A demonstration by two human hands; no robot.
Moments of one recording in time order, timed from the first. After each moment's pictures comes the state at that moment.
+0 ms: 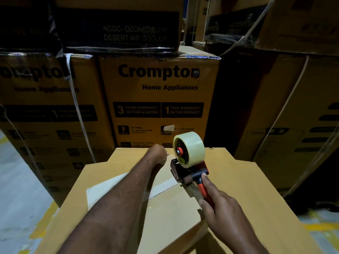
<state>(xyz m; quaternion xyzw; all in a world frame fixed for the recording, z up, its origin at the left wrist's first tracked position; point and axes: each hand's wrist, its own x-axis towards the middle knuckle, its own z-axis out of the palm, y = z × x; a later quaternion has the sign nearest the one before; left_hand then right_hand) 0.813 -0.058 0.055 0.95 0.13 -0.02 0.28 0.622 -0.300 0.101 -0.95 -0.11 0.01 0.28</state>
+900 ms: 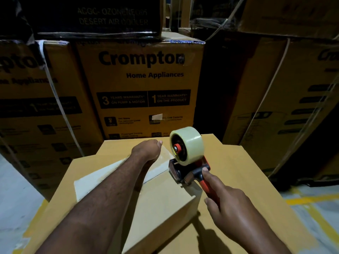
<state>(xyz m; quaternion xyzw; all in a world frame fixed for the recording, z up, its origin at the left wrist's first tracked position) 0.795 -0.065 0.040 0.98 0.06 -0.04 0.16 0.590 -0.333 0.126 -0.96 -0.08 0.09 0.23</state>
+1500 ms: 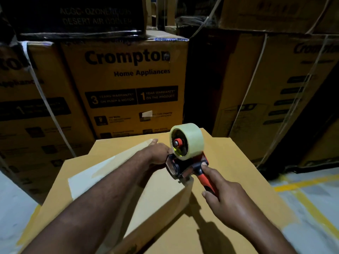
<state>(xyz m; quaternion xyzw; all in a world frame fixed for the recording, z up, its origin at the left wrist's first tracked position) 0.768 -0.126 0.048 0.97 -0.19 -0.12 0.05 0.570 -0.363 0.107 -0.96 -0.07 0.07 0.27</state>
